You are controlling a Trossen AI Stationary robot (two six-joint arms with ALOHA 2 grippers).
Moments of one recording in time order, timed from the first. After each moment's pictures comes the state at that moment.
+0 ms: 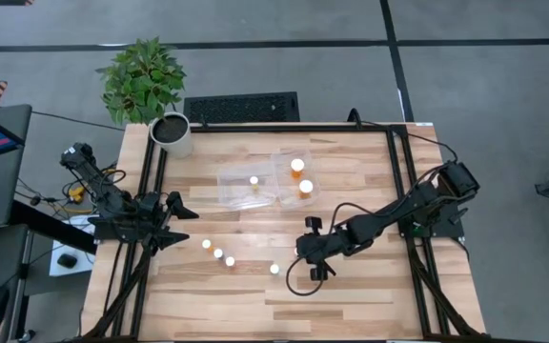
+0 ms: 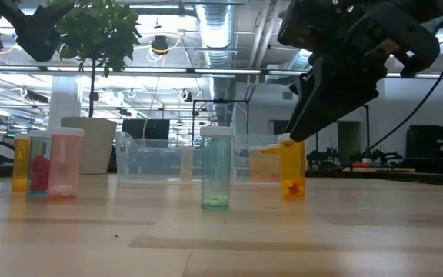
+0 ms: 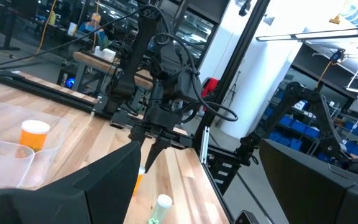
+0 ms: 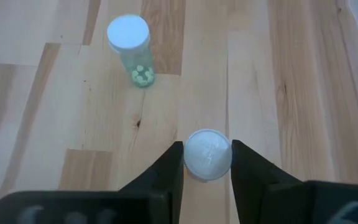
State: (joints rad) left arm -0.76 0.22 0.15 0.22 -0.61 -0.35; right arm 0.38 1.68 0.94 -0.14 0.21 0.26
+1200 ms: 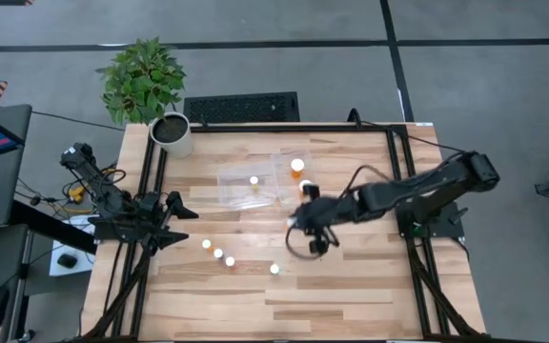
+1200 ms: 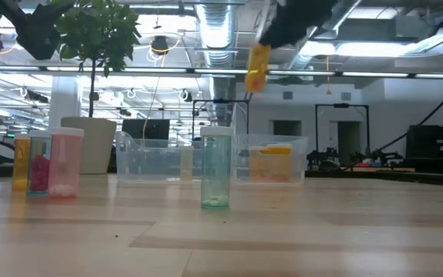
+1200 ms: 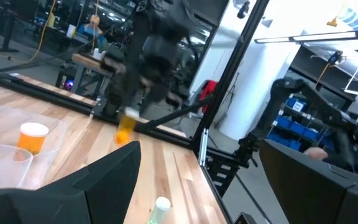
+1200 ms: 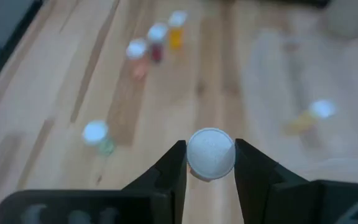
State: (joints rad) left arm -0.76 0.21 0.15 0.23 -0.61 -0.34; right arm 0.22 1.47 1.13 -0.35 0.18 0.02
